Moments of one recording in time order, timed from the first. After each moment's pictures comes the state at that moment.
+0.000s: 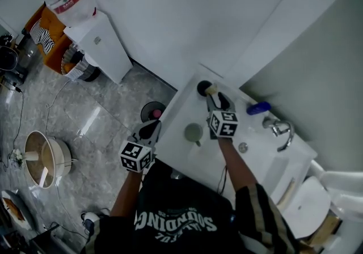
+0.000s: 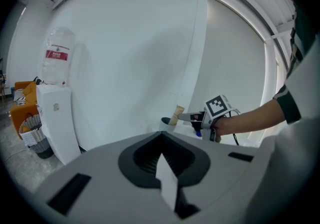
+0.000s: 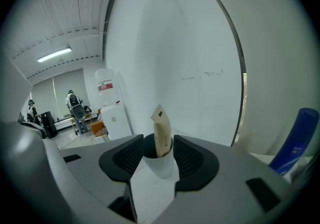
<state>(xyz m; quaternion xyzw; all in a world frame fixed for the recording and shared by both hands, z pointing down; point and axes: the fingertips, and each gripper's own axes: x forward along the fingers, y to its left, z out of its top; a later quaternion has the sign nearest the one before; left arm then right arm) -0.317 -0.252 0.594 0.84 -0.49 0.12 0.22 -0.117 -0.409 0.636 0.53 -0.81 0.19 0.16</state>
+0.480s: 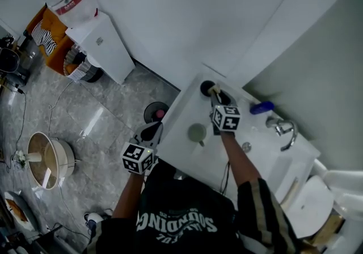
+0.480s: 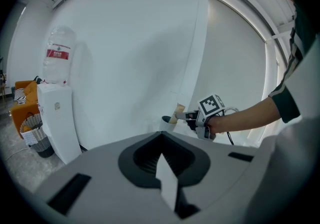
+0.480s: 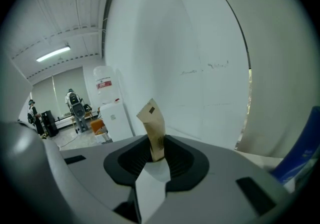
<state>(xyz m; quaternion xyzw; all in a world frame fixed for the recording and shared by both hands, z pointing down) -0.323 -0.246 0.597 0.84 -0.49 0.12 0.23 -0.121 -0.428 0.650 0.52 -0.81 0.20 0.18</state>
